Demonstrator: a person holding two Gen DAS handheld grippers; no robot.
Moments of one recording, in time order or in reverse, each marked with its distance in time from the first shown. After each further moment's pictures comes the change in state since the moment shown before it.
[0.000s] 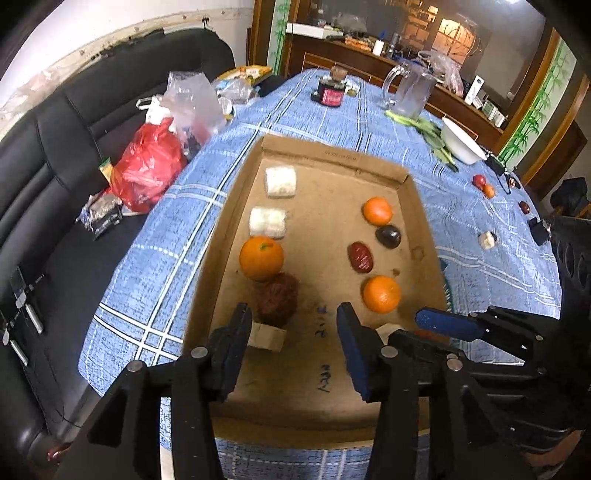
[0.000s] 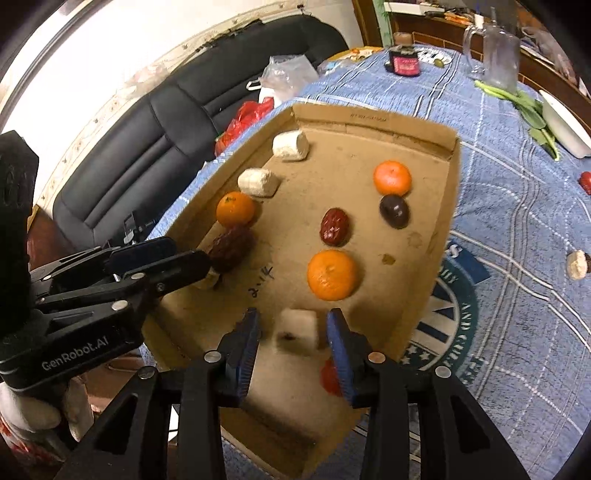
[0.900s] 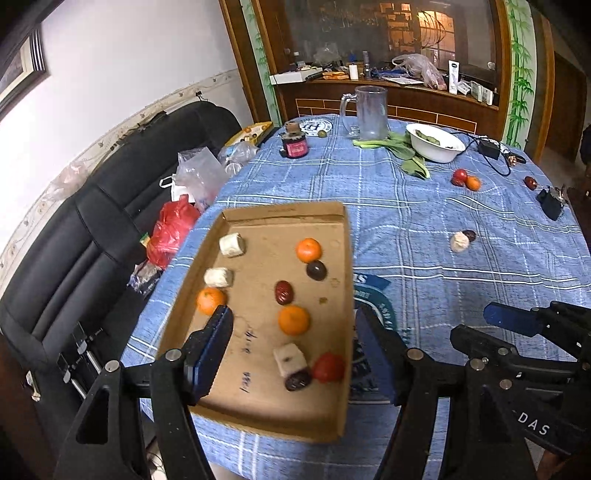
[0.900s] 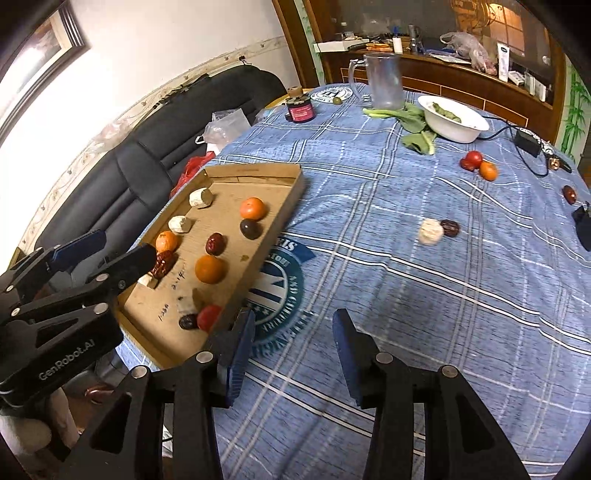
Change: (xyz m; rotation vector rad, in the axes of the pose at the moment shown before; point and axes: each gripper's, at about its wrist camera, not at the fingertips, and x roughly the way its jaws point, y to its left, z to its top) left arm -0.046 -0.153 -0.013 0.178 -0.165 0.262; right arm -0.122 -0.088 -0.058 0.099 -0.167 -0.133
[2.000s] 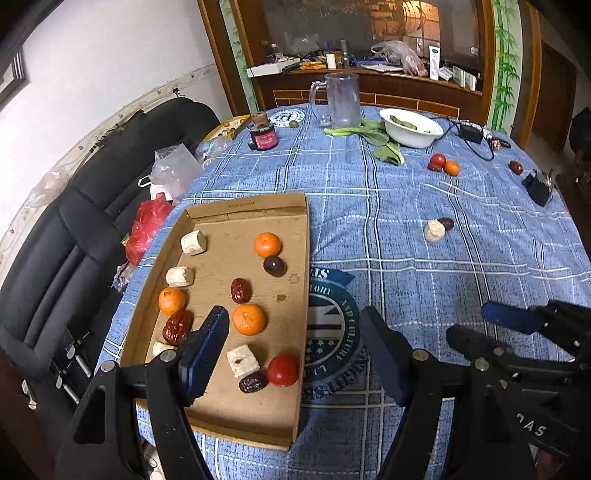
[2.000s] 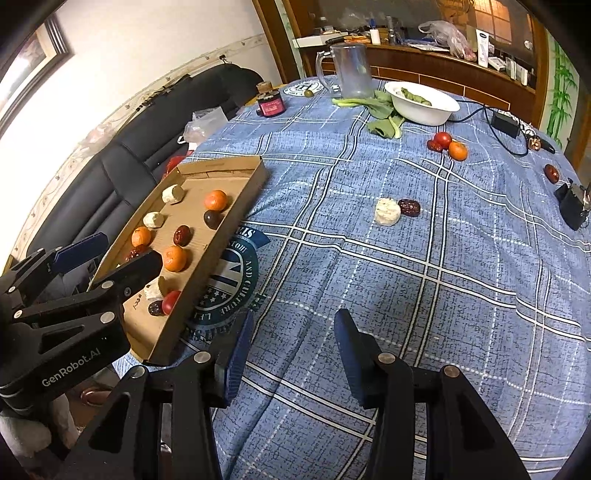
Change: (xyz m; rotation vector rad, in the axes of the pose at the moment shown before) left arm 0.014 -0.033 0.003 0.034 0.022 -0.053; right arm 0.001 -0.037 -0.010 0.045 0.028 -0.030
